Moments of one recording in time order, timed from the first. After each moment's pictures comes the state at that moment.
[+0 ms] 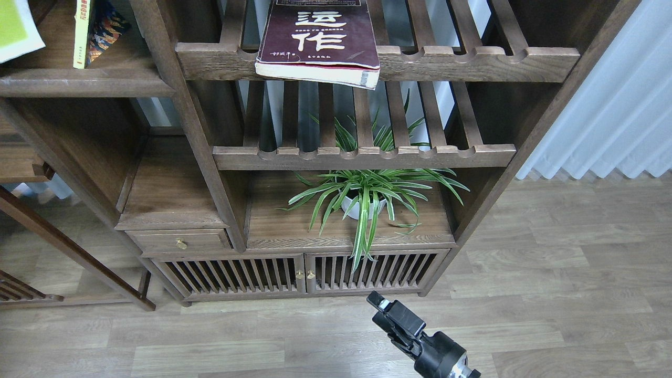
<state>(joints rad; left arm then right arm) -0.50 0.76 -1.81 -1.36 0.66 -0.49 0.31 -0.12 -0.20 0.80 1.12 0.19 0.58 -0.11</state>
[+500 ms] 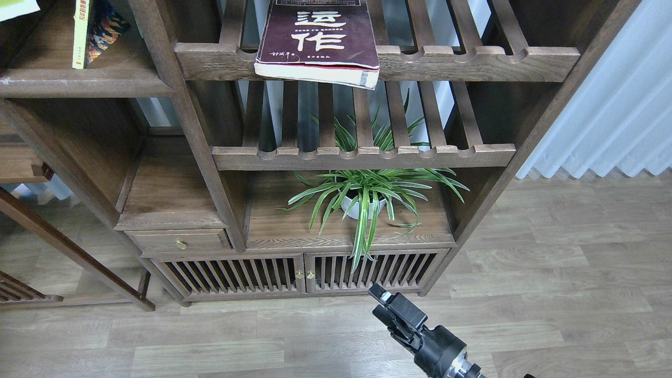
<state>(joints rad) -0.87 0.77 -1.50 -1.07 0.73 -0.49 0.31 -0.12 -0.21 0.80 1.13 0.25 0.58 -0.11</state>
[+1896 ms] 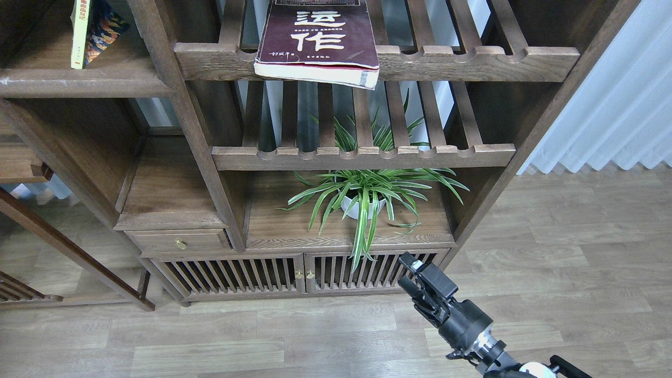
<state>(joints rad) -1.07 0.75 -1.14 -0.72 0.49 -0.49 -0.03 -0.09 -0.32 0.85 1.18 0.36 0.58 -0.11</state>
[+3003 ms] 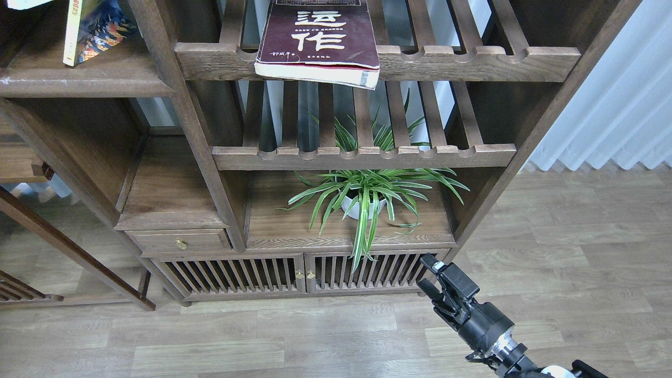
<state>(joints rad) -1.34 0.57 -0.67 -0.41 0.49 -0.49 -0.17 -0.11 -0.38 0.85 1.19 0.44 0.58 -0.09</state>
